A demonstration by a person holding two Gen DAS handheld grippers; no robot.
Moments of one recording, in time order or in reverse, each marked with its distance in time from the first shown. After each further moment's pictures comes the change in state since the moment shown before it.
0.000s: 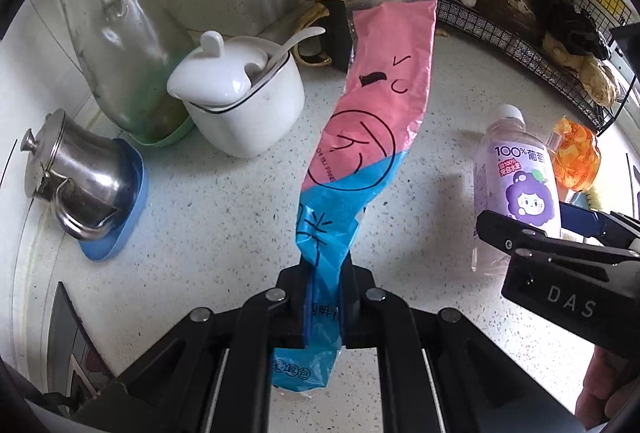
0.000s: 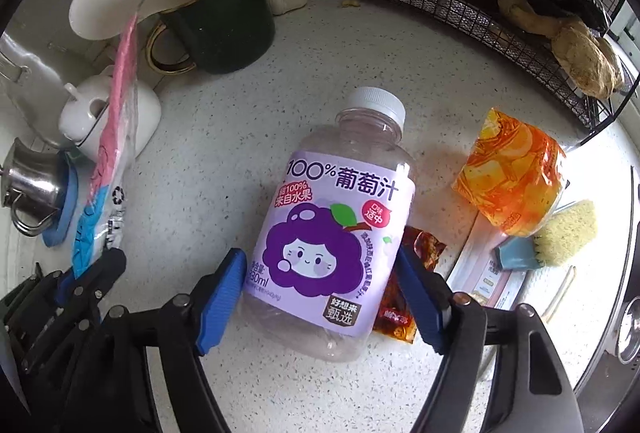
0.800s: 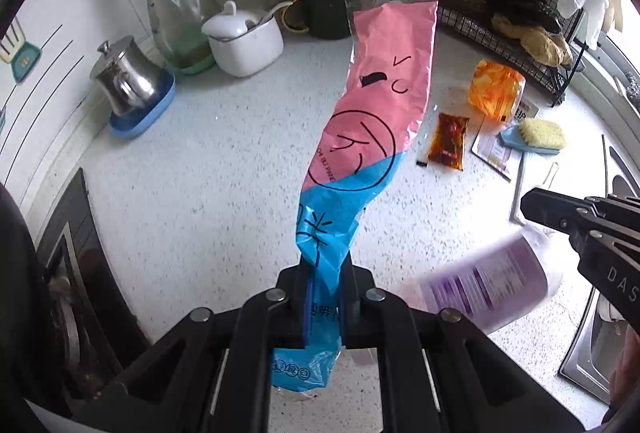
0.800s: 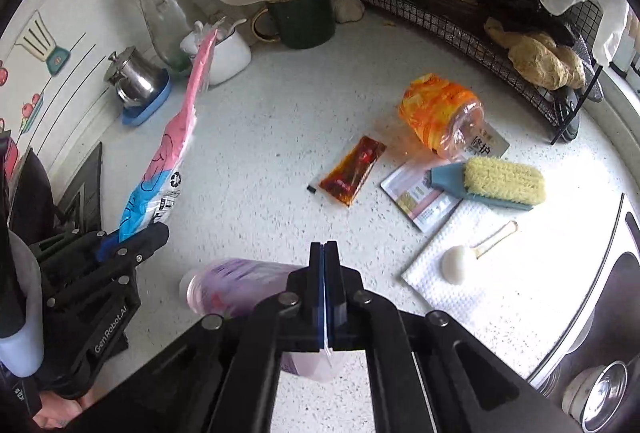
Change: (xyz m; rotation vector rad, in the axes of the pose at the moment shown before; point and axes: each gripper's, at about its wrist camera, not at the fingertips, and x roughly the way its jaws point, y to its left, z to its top) left arm -0.077 -0.084 -0.112 -0.135 -0.023 0.079; right arm -0.088 -0.080 -0.103 -0.325 -0.062 0.168
